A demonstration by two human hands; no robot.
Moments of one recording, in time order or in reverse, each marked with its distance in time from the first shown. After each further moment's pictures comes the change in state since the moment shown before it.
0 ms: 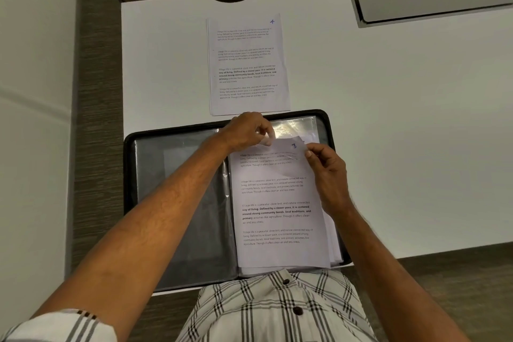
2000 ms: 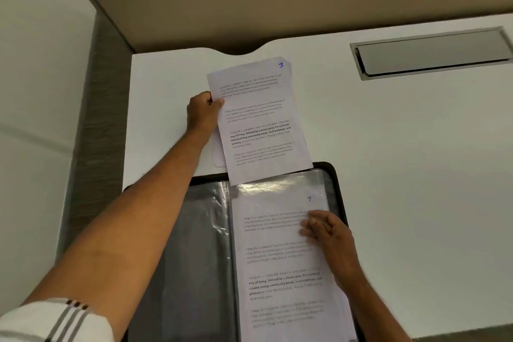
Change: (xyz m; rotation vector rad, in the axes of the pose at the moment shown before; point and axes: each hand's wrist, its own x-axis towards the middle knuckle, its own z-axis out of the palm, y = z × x) left_hand 0.084 -0.066 -0.126 -0.433 0.840 -0.386; right_hand 0.004 0.016 -0.006 0.006 0.020 0.267
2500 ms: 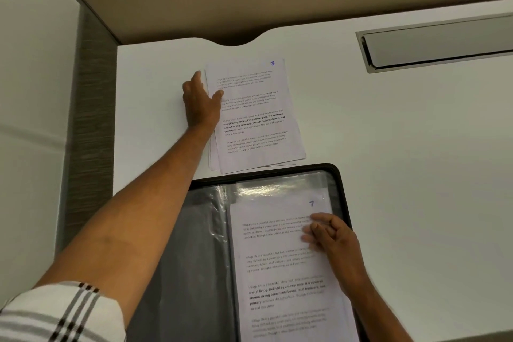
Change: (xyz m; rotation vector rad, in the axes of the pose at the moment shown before) left_hand 0.028 -0.002 0.026 0.230 0.083 0.078; right_hand 0.010 -0.003 -0.004 -0.014 -0.004 0.076
